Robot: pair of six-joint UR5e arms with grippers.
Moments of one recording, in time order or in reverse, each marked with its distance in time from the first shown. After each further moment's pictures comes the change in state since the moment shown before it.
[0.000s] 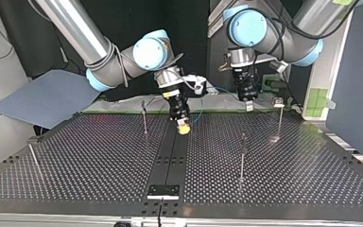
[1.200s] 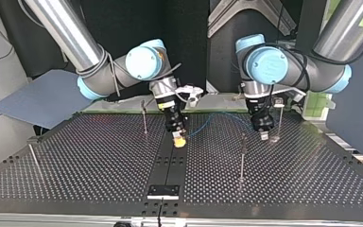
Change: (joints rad) left arm 0.136 -0.044 0.217 -0.164 0.108 -0.029; right arm -0.028 0.006 -0.088 0.024 -0.022 0.058
